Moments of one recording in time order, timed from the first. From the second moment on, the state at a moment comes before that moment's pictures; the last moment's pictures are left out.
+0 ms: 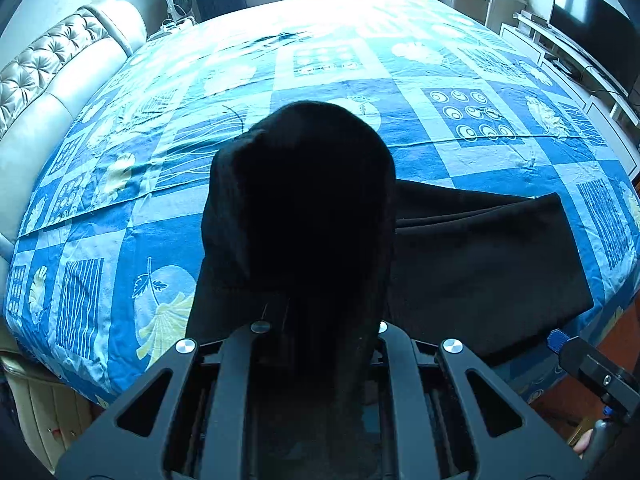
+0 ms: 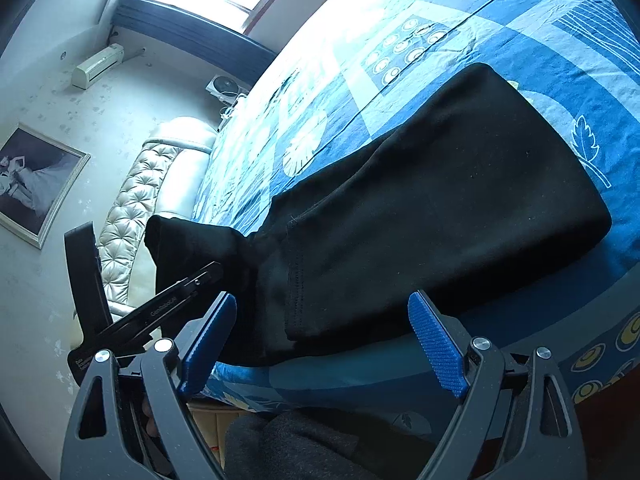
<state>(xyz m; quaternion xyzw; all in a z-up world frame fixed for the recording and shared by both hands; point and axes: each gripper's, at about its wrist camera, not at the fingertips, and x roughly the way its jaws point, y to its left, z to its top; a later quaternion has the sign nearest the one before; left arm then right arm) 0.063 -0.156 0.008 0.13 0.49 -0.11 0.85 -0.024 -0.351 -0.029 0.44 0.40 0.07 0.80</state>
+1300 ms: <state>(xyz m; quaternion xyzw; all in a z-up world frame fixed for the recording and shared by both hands) 0.024 -0.239 -0.038 0.23 0.46 -0.14 0.85 -0.048 -0.399 -0.037 0.47 0.38 0.04 0.80</state>
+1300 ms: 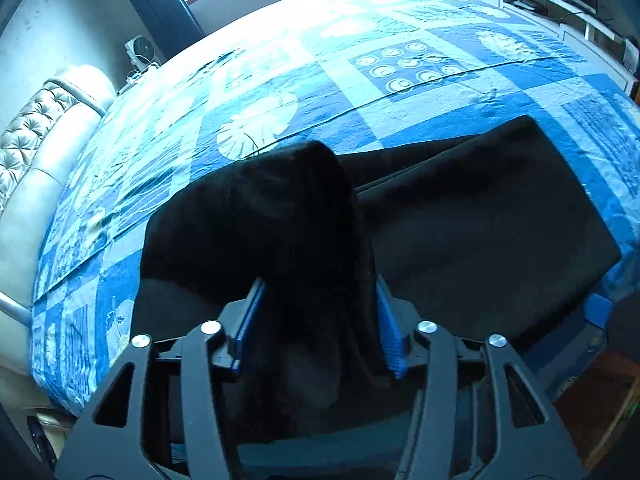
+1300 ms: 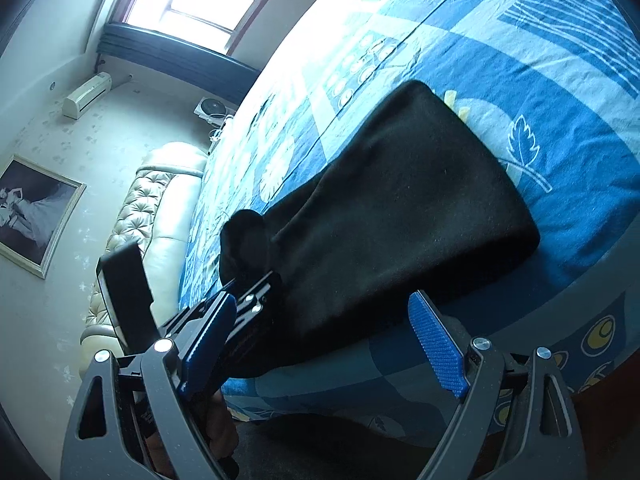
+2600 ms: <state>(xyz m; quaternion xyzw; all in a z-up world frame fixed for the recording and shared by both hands) 0.033 -0.020 -0.011 0.05 0.47 -0.09 0.88 0.086 -0.286 -0.063 0.44 0.46 0.19 0.75</state>
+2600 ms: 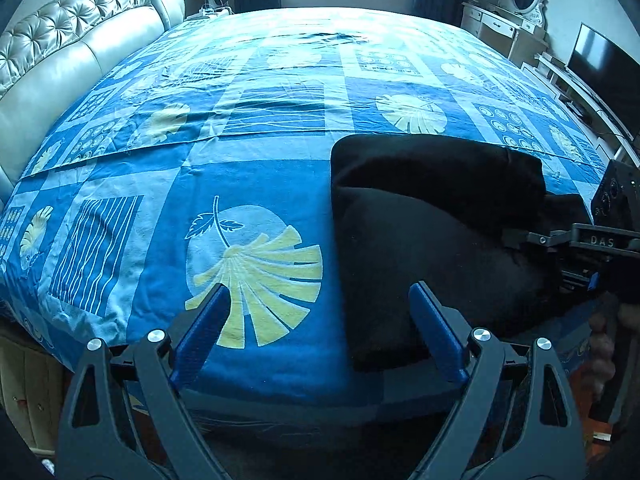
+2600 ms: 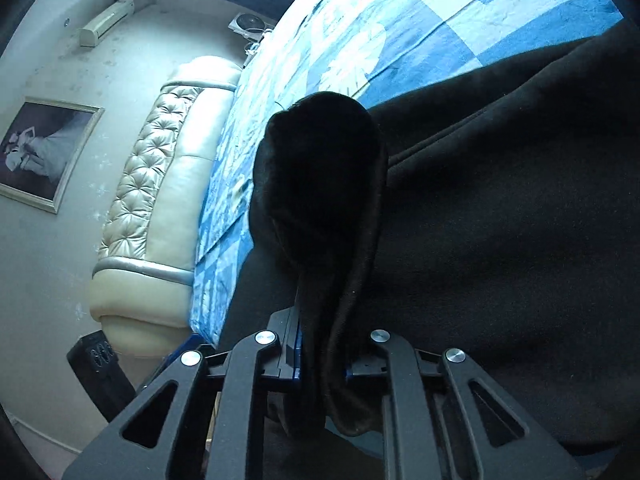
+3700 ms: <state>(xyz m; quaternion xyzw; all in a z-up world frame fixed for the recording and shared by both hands) 0.036 -0.081 -0.037 0.05 0.50 -0.13 0.85 0.004 -0.460 -0.060 0.49 0.38 0.06 0.78</state>
